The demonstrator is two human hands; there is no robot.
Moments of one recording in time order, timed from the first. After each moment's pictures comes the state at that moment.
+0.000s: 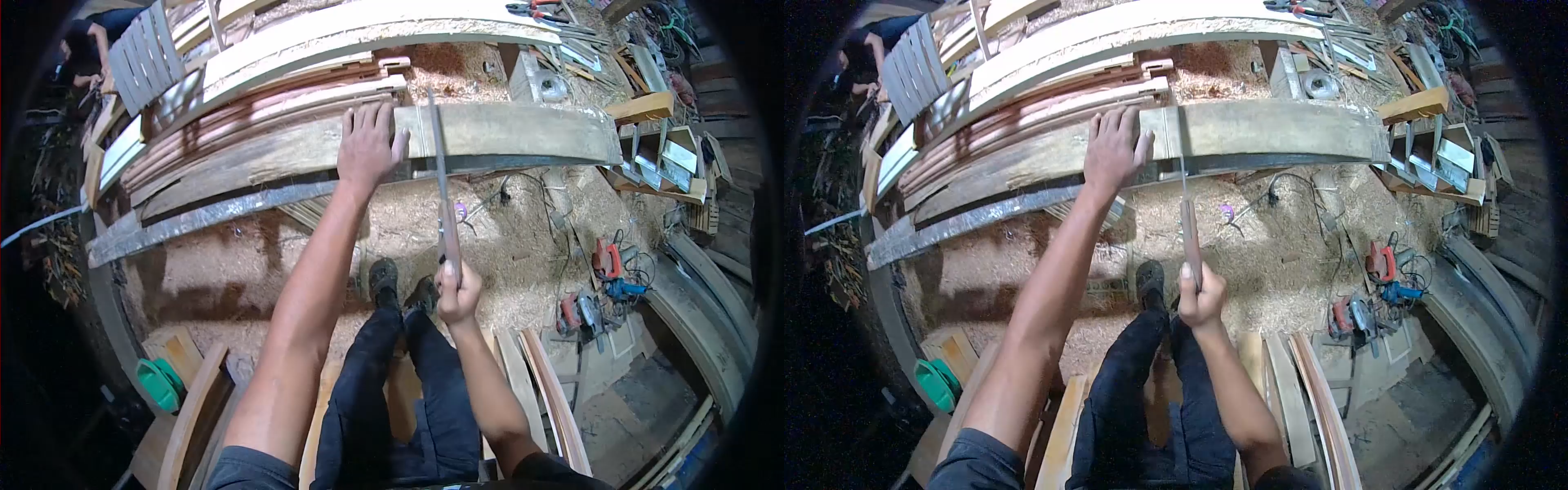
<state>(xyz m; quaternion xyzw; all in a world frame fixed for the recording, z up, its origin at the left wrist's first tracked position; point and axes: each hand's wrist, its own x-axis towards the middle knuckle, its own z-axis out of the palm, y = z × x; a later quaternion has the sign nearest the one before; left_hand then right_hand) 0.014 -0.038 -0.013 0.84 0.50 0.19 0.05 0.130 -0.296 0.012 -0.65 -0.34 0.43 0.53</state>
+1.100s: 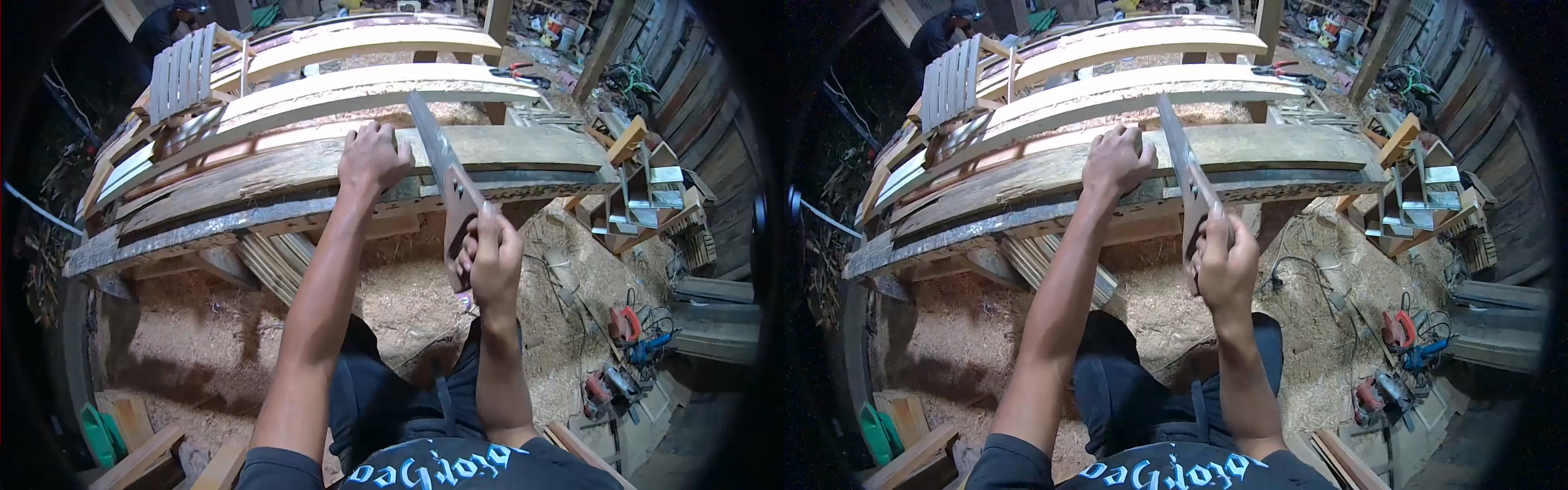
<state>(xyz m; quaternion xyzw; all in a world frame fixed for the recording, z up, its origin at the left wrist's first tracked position) 0.019 -0.038 -0.013 0.81 0.55 0.21 0.03 0.147 -0.237 -0.008 -0.52 -0.34 0.42 0.66</state>
